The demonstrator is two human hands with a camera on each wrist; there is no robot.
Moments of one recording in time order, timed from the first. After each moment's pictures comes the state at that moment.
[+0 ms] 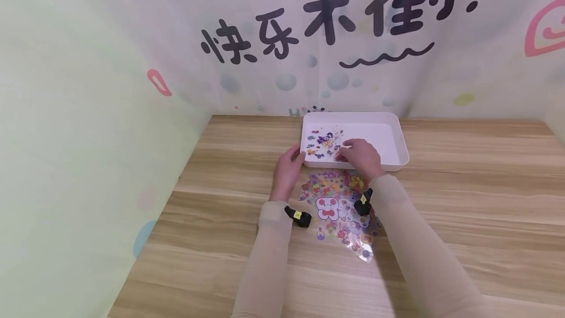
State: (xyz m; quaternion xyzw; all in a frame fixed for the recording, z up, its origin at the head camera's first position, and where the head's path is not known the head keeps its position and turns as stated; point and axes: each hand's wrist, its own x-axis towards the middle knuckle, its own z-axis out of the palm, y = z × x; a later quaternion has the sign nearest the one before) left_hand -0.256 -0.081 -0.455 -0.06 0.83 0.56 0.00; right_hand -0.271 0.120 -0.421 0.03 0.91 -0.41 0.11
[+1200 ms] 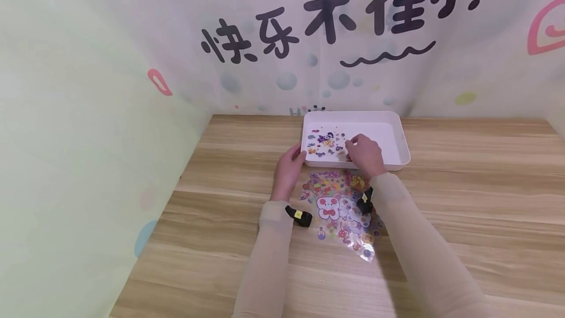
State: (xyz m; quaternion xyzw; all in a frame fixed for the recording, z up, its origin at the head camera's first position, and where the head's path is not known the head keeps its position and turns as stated) left_hand -0.257 -0.080 -0.456 -0.07 0.83 0.56 0.01; right_hand -0.272 0.121 -0.413 0.07 0.92 -0.38 0.08
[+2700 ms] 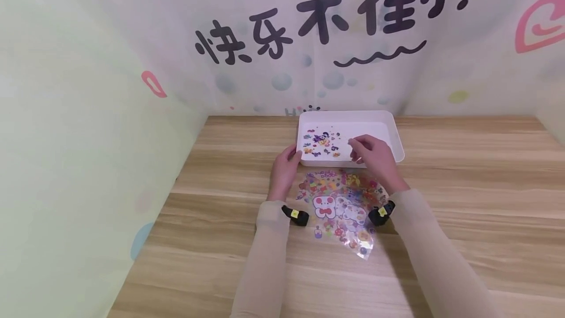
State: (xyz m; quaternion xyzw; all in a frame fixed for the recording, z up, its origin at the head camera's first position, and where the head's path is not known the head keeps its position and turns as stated) left_hand -0.254 -0.079 -0.454 -0.07 0.82 0.56 0.01; right_hand -0.254 0.160 -0.438 -0.01 0.86 -0.51 -0.02
